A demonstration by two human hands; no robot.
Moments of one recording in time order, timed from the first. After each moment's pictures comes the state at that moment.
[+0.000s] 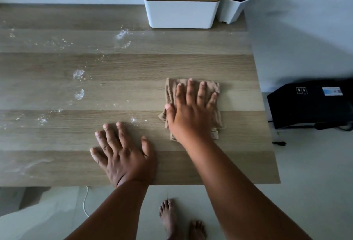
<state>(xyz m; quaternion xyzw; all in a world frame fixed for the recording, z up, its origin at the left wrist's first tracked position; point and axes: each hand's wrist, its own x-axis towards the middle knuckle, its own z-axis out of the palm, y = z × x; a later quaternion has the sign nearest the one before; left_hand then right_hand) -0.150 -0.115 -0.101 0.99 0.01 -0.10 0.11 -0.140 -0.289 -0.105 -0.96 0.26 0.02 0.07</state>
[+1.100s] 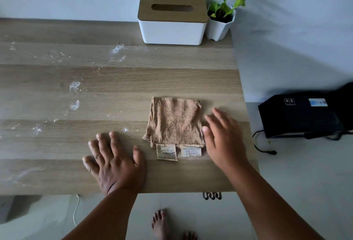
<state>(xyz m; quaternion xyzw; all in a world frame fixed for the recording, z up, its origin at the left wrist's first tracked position) -0.149 -0.115 -0.101 0.99 0.01 -0.09 0.10 -0.243 -0.374 -0.095 -0.96 0.24 -0.05 0.16</state>
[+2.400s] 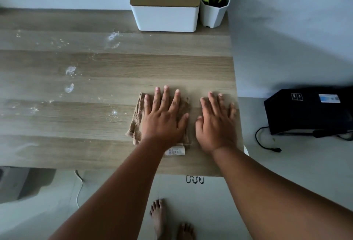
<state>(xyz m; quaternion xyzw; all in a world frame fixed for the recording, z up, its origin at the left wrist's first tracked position) -0.150 -0.246 -0.115 0.94 -0.33 -0.06 0.05 -0.251 -0.390 -0.114 -0.96 0.24 -0.01 0.11</state>
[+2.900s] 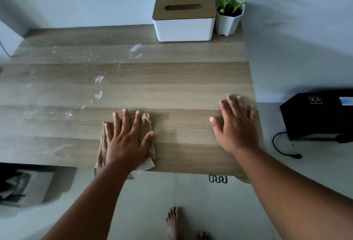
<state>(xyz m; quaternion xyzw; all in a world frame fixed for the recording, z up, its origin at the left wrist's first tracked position) -0.126 -0.076 -0.112 0.97 -0.22 -0.08 0.03 -0.251 -0.389 -0.112 -0.96 0.26 -0.01 0.09</state>
